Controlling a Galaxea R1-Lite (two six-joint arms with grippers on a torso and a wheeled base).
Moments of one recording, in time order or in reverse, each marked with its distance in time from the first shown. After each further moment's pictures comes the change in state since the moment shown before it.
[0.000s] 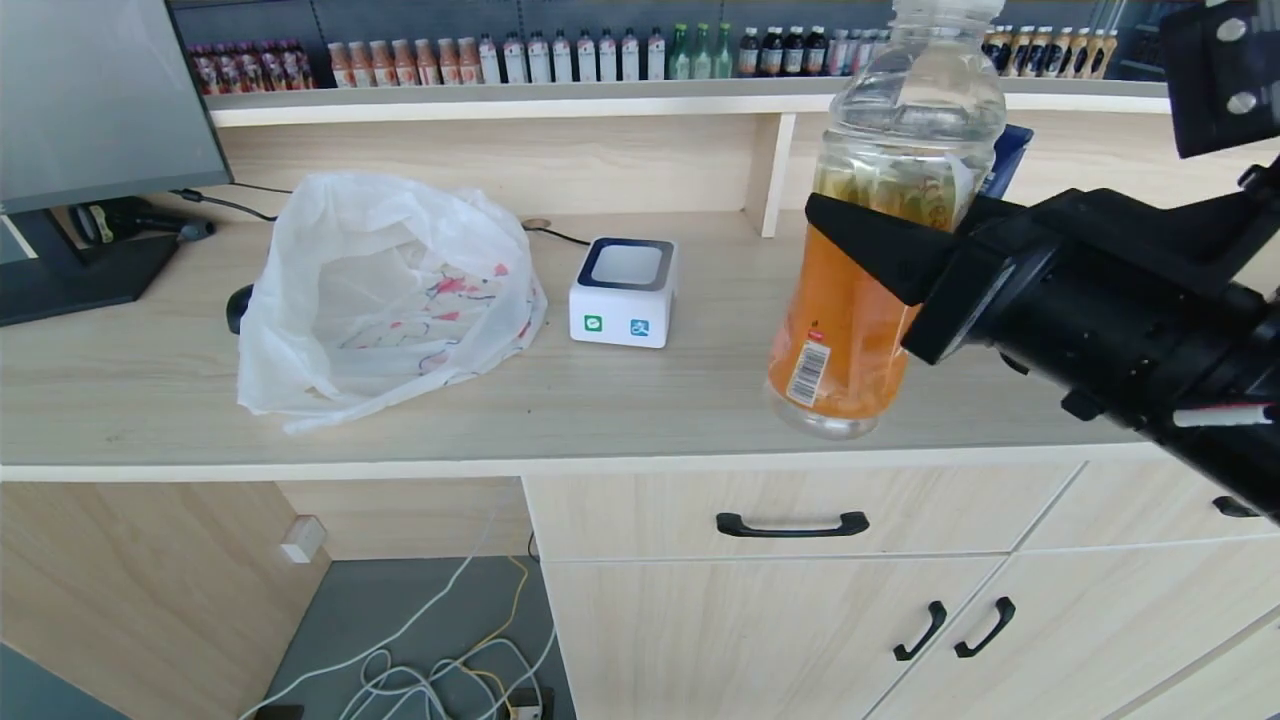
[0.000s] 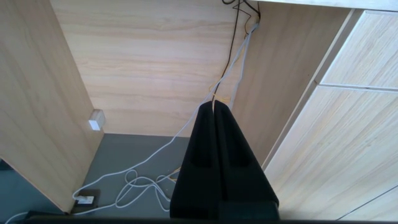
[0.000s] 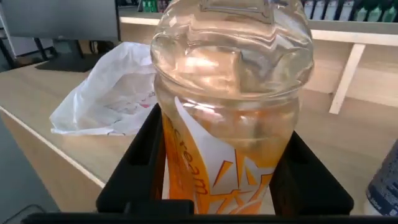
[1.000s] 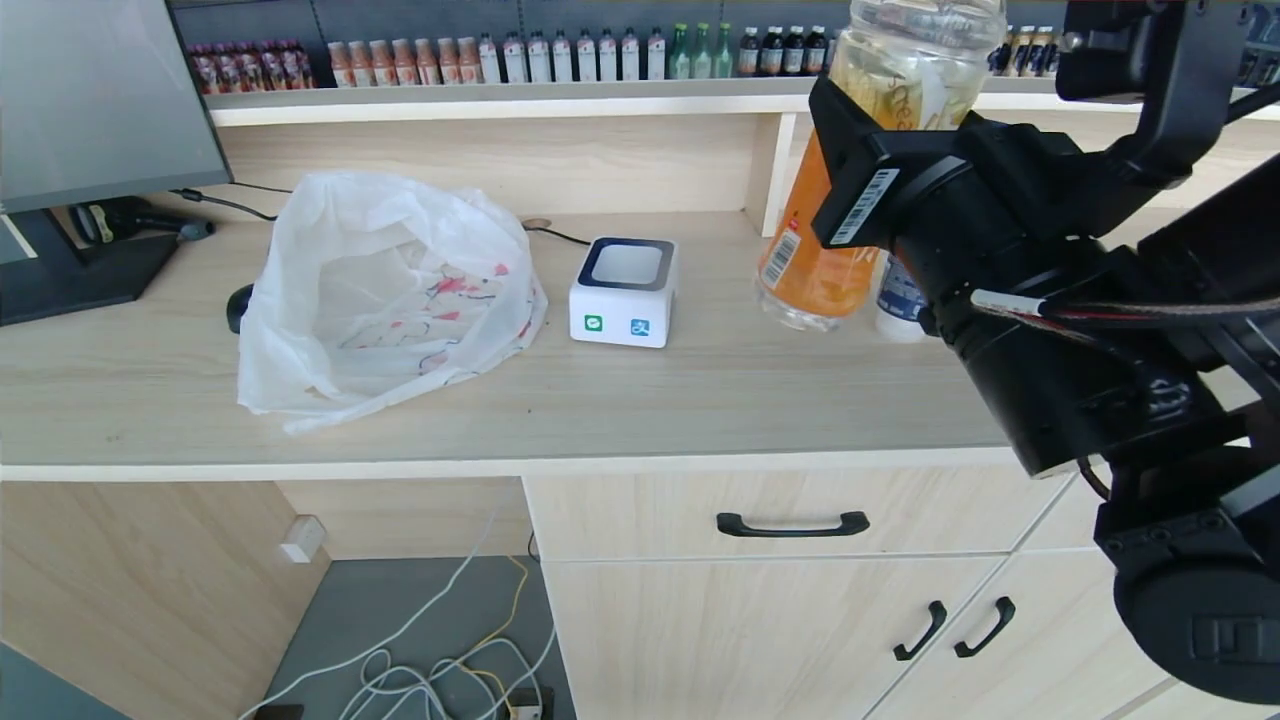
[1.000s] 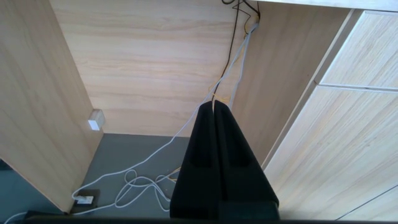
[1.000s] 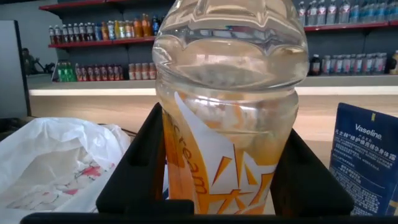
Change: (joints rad) left arm 0.000 0.000 0.000 0.000 0.000 -0.001; right arm 0.078 0.251 -0.119 -0.487 -0.369 -0.217
